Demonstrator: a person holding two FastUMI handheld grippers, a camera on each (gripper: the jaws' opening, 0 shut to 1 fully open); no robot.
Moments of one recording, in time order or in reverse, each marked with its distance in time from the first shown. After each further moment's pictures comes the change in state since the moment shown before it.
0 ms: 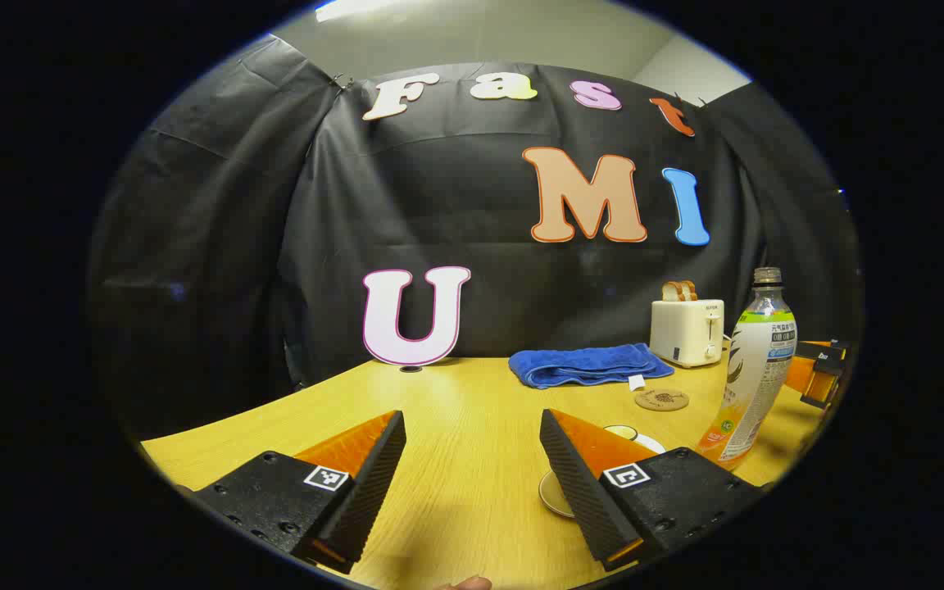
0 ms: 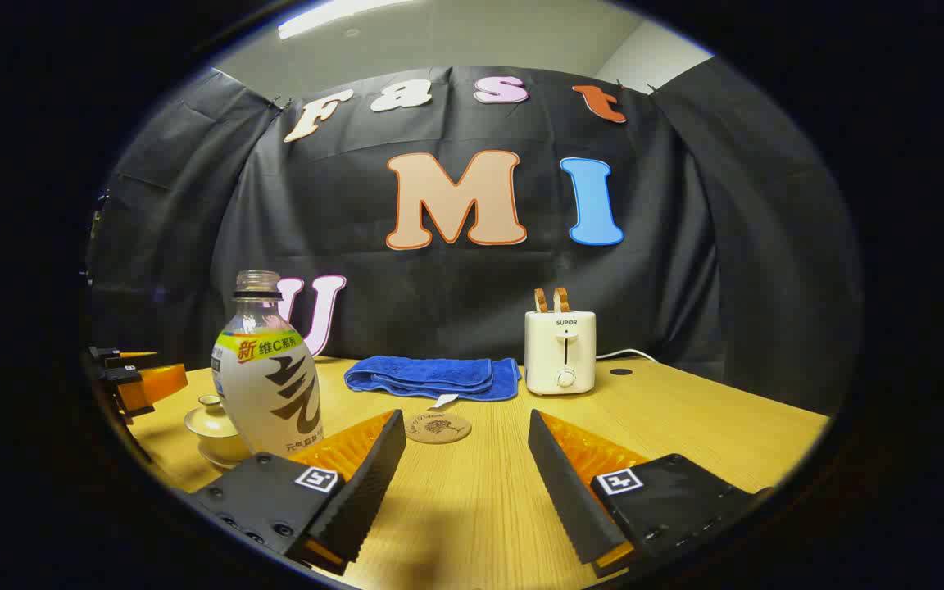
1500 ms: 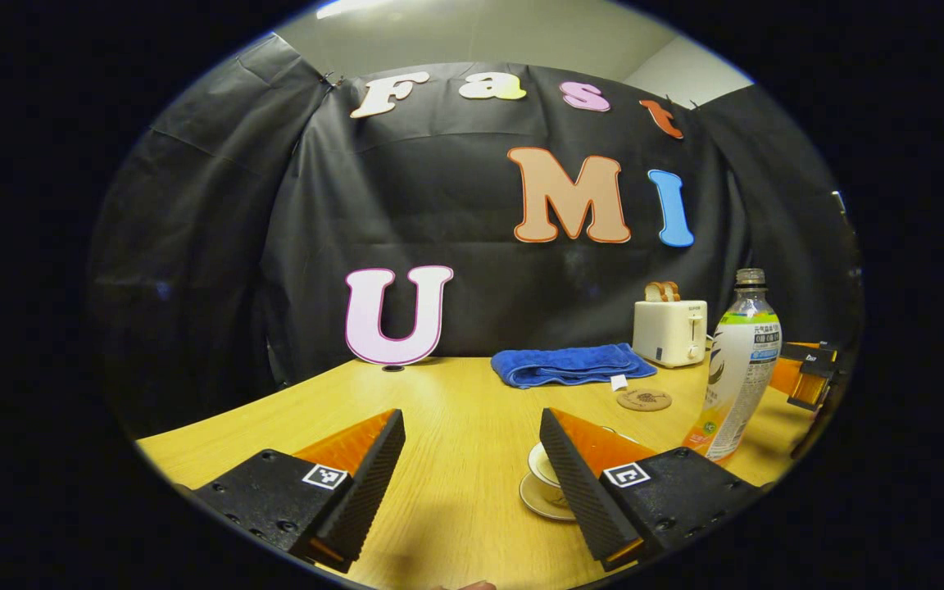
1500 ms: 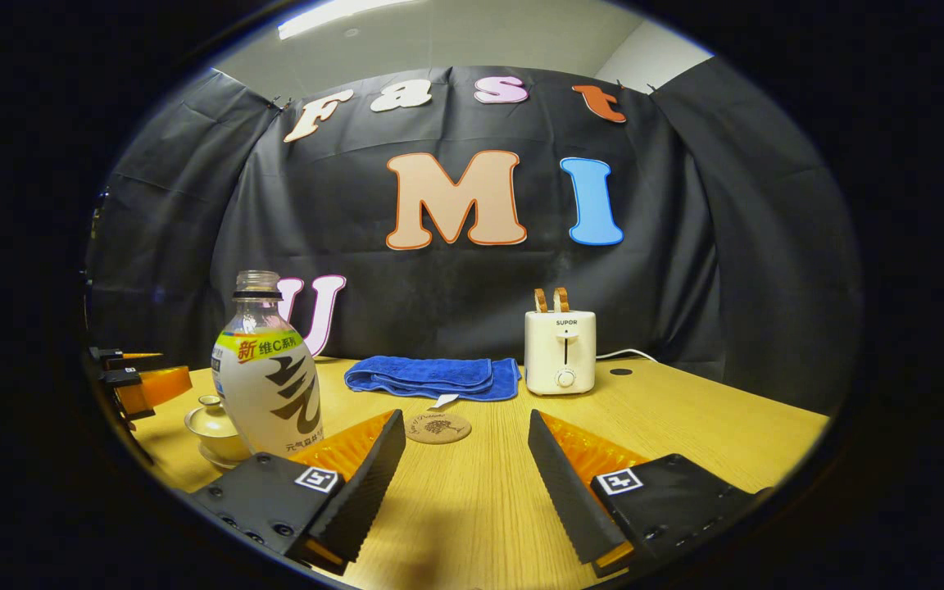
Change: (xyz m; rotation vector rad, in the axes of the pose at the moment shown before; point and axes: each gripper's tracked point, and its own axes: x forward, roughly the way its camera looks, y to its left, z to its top) left arm -0.001 -0.021 0.001 -0.021 -0.001 -0.075; right arm 0.000 0.000 0.000 0.000 -0.001 0.001
